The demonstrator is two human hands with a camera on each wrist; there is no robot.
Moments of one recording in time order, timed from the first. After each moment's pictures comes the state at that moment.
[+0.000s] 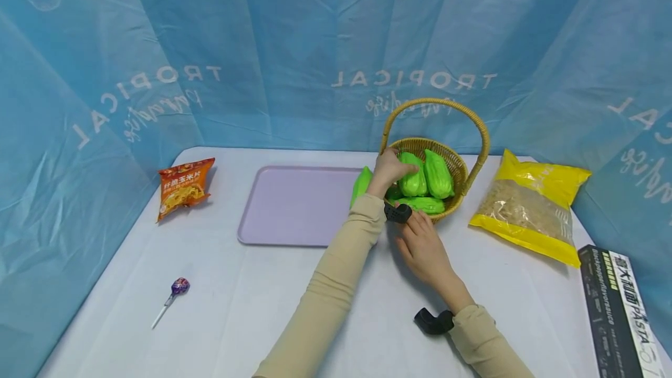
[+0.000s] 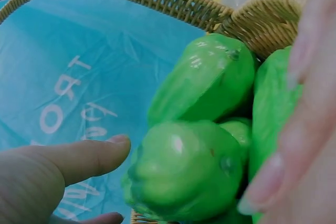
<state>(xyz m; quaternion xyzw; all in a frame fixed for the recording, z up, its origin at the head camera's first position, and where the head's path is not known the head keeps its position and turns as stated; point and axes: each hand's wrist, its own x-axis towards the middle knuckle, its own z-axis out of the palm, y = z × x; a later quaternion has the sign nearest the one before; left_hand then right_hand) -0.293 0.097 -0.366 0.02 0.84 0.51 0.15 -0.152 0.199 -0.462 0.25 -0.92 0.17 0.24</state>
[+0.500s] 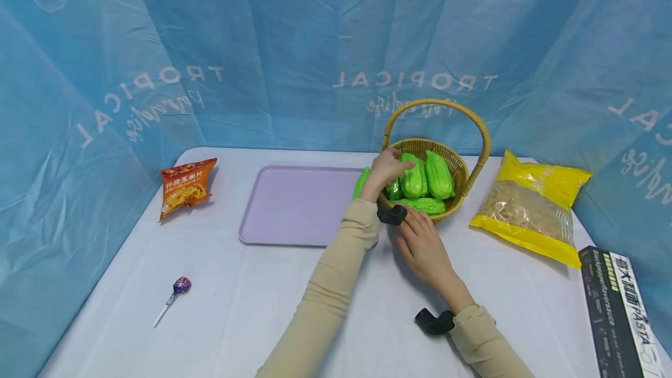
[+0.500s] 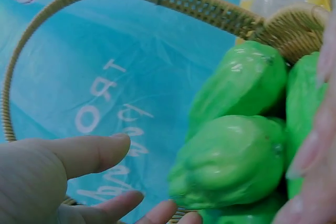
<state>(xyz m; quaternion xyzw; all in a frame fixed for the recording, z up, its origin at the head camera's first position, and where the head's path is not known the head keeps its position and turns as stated) -0.288 0.084 -0.356 0.05 0.83 0.53 0.17 -0.152 0.197 -0.461 0.25 -0.92 0.16 0.25</state>
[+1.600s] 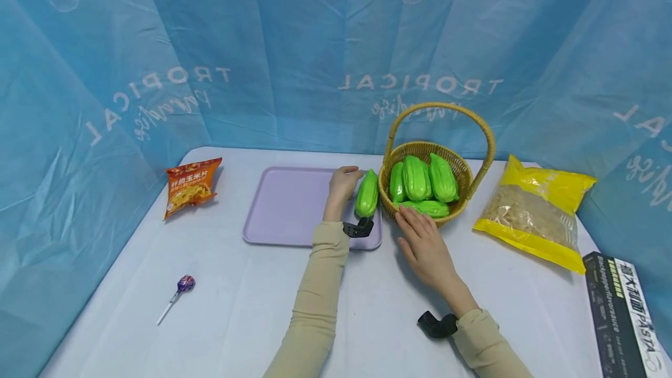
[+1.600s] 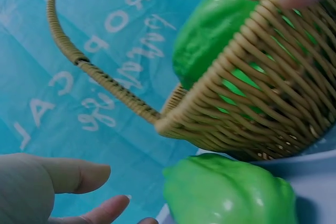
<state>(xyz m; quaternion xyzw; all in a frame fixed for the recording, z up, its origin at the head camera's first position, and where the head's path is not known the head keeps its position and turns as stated) -0.293 0.006 -0.405 -0.13 0.78 0.60 0.12 -0.149 0.194 -0.460 0.24 -0.93 0.17 0.23</state>
